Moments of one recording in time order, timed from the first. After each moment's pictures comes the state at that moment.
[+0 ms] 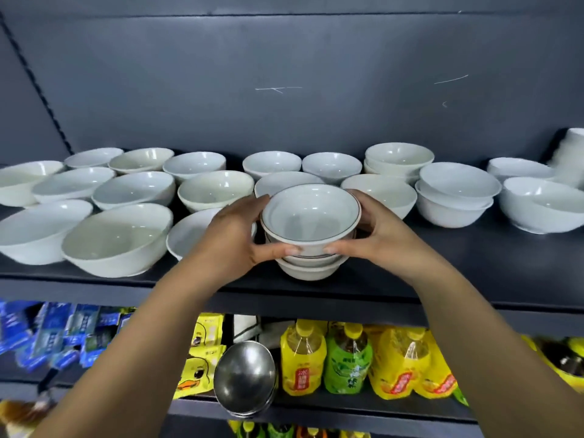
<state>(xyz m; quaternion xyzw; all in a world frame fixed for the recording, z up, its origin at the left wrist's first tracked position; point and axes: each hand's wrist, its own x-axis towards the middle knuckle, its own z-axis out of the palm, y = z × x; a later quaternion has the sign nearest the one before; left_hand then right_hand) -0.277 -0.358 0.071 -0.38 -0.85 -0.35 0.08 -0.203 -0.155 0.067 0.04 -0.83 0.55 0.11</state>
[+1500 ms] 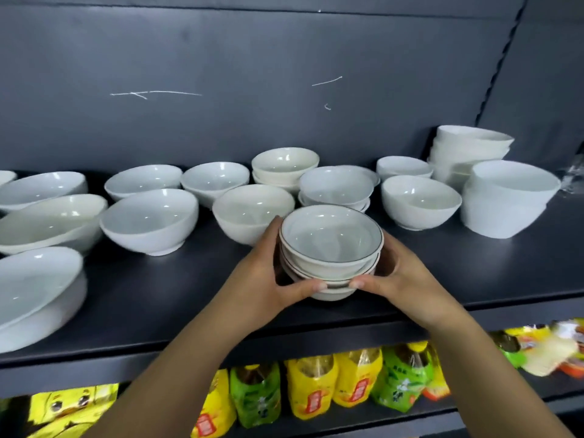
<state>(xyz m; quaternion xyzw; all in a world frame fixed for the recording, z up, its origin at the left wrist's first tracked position) -0.224 -0.175 0.036 -0.41 -0.77 -0.48 -0.08 -0.120 0.007 0.025 -0.03 -0.78 0.60 0.19</state>
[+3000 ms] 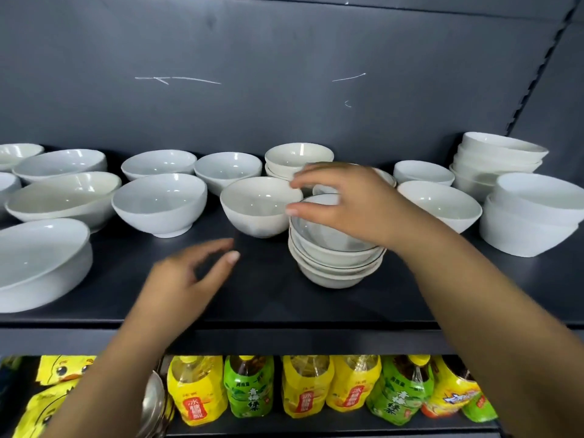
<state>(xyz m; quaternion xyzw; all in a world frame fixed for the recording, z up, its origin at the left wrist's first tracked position) -0.229 -0.236 0.025 -0.27 -0.85 -0.45 0.09 -0.167 -0.033 0.120 0.07 -0.95 0.24 0.18</state>
